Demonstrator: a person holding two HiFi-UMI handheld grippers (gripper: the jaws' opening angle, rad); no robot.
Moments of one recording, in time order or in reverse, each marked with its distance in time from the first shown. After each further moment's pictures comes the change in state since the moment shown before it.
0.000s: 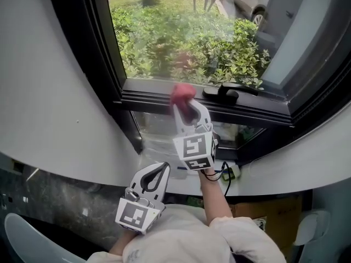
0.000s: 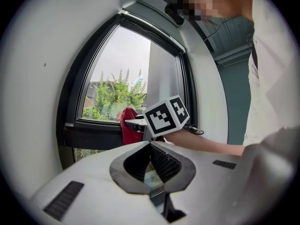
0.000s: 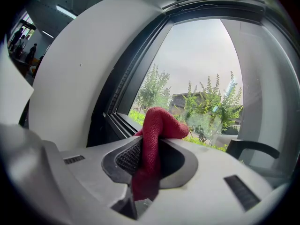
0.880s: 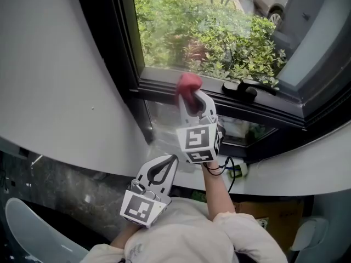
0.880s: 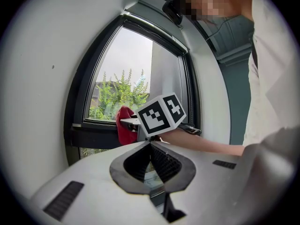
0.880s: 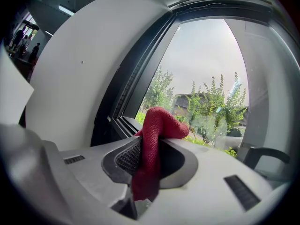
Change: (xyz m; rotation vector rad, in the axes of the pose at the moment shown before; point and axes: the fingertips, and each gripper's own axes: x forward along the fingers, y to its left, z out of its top) left arm -0.010 0.015 0.001 0.003 -0.006 0.029; right arm 0.021 0.030 0.016 -0.020 -0.004 0.029
